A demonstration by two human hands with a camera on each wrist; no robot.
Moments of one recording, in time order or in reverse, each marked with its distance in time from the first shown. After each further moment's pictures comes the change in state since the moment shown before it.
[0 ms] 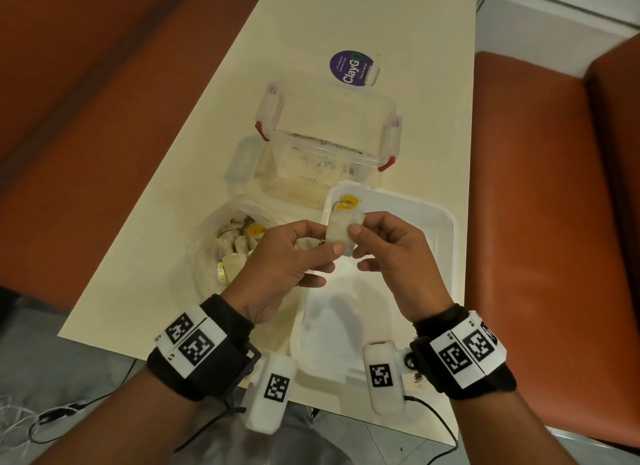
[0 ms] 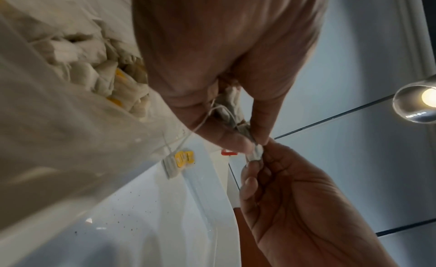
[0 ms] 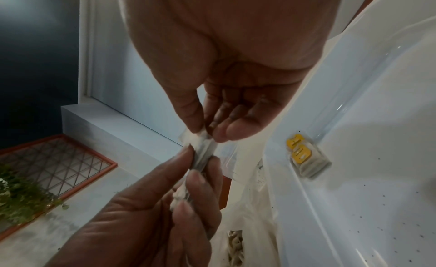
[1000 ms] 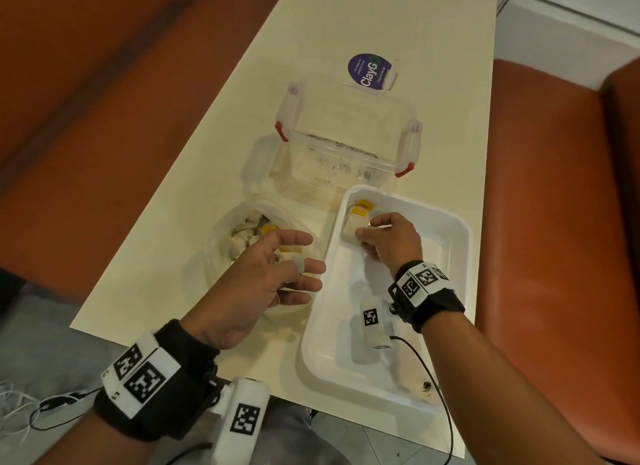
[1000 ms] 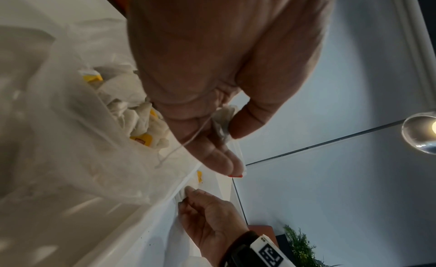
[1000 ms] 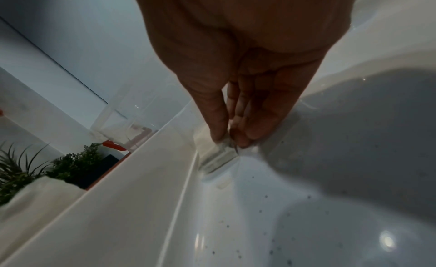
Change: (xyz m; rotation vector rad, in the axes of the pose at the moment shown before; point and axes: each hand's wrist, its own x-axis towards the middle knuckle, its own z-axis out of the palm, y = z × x) left_hand -0.026 -0.007 -0.044 -0.080 -0.025 -0.080; right_hand 0.091 0.069 0.001 -0.348 0.249 0.309
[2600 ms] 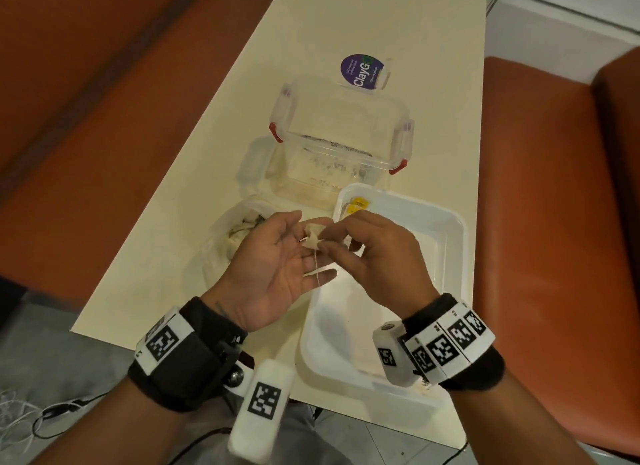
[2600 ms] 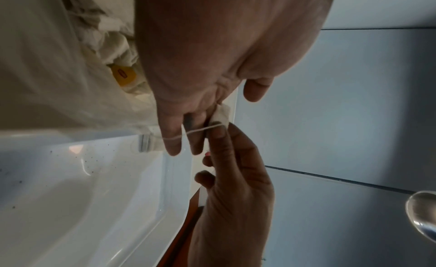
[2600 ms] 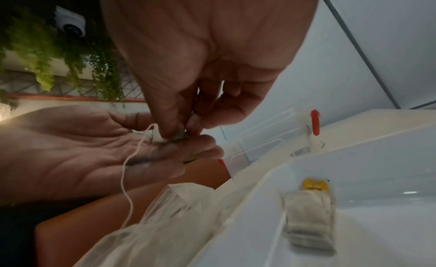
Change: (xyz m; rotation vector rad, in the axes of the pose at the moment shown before) left_hand 0.018 0.012 0.020 -0.420 -0.156 -0.095; right_hand -0.099 -0.038 -0.021 -0.413 -0.067 -0.948
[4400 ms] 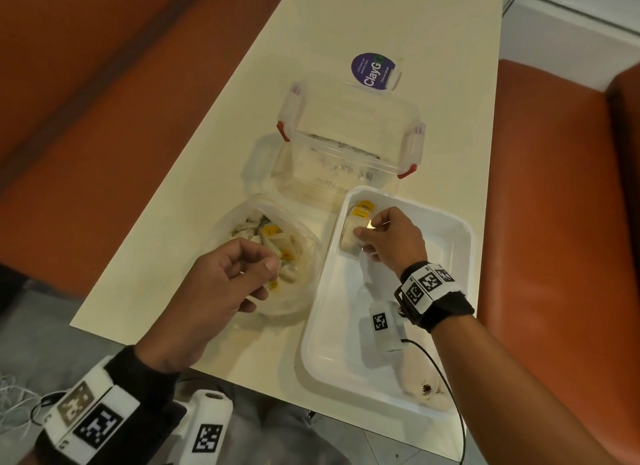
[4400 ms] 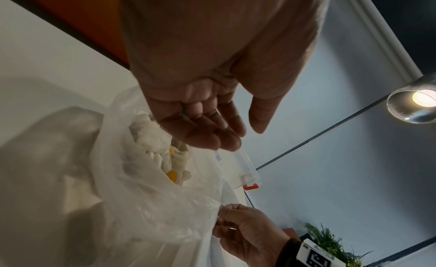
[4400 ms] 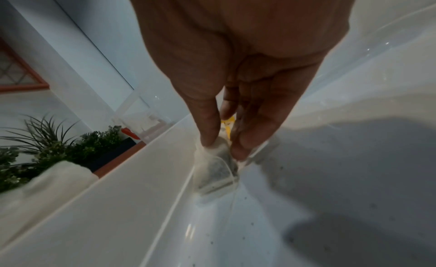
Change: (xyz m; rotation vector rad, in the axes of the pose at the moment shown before) left_hand -0.046 -0.003 -0.043 0.610 0.371 0.255; right_hand 0.036 0.088 0.034 0.288 -0.031 0.798
